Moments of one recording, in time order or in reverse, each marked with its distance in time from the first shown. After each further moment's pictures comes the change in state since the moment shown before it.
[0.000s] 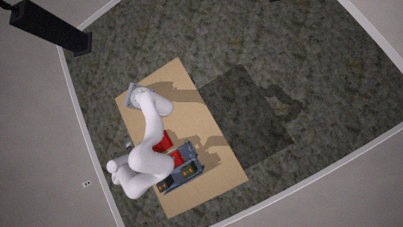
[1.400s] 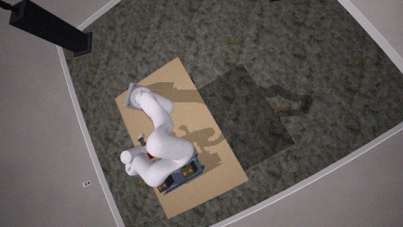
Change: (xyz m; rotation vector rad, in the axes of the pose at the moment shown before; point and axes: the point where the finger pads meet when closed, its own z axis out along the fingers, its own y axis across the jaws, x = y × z) arm 0.000 0.135 -0.010 0.000 0.000 0.001
